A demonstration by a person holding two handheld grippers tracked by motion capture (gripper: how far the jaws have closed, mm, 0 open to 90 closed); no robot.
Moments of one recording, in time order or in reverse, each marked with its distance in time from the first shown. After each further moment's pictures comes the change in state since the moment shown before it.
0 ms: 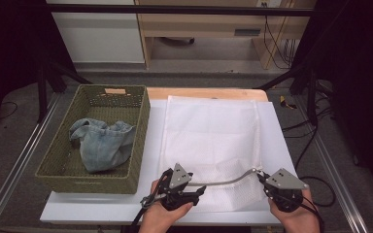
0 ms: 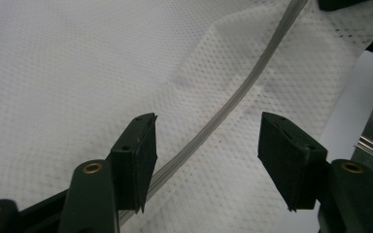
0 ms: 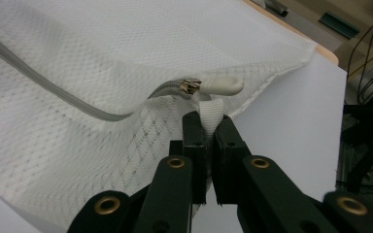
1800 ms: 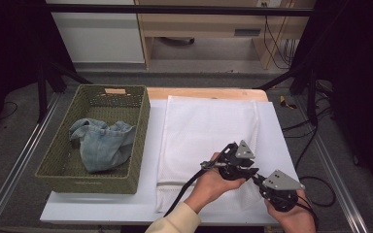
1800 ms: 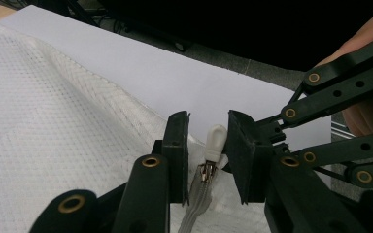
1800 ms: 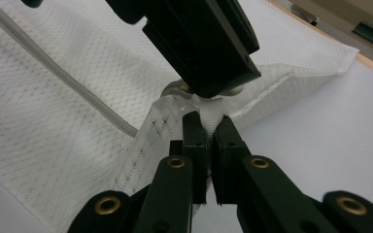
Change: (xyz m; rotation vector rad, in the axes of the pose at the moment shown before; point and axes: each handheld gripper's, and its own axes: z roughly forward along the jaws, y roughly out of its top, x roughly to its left) left arm -0.044 0.107 0.112 0.062 -0.251 0.209; right arm 0.000 -0.012 0.015 -0.045 0.078 -0.011
